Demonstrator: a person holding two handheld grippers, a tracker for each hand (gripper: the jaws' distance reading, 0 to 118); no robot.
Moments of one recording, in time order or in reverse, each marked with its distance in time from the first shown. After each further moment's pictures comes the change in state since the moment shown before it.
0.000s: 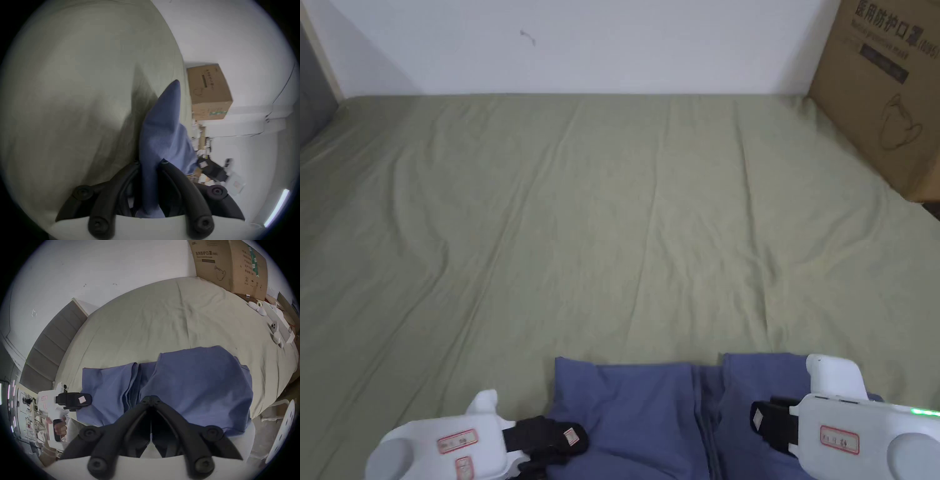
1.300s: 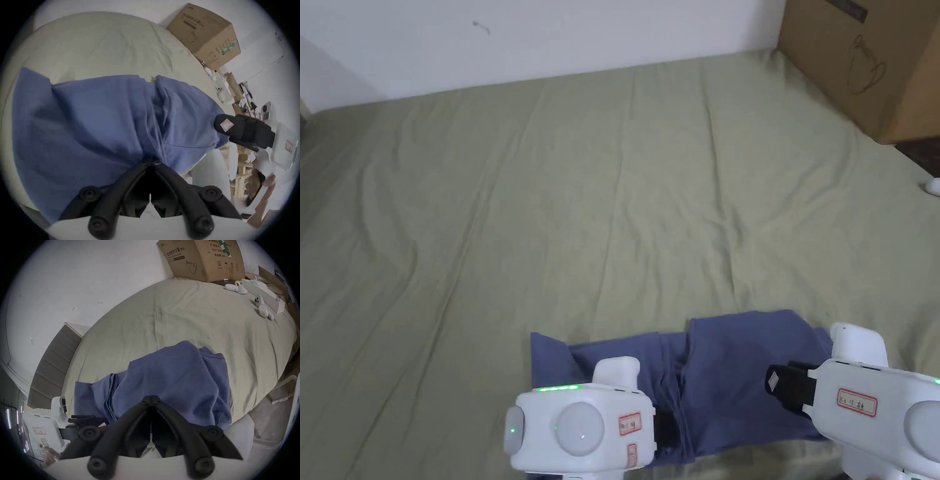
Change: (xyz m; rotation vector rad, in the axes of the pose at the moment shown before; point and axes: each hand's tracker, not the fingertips) left arm 0.151 -0.106 -0.130 -0.148 0.461 -0.595; right arm 0.083 -0.016 0.013 0.095 0.027 -0.200
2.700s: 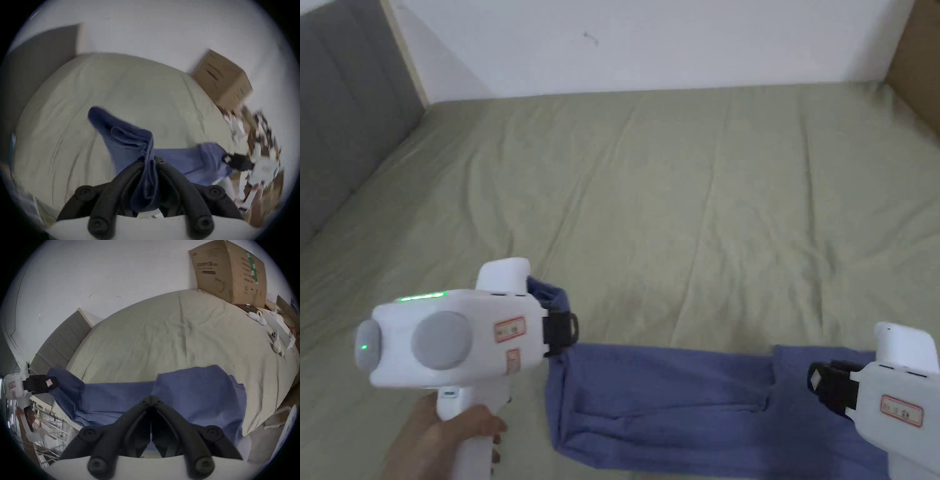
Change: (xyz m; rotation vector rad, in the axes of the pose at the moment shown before) left arm -0.074 0.057 0.176 0.333 0.200 -0.004; right arm -0.068 0.012 -0.005 0.031 0.017 0.196
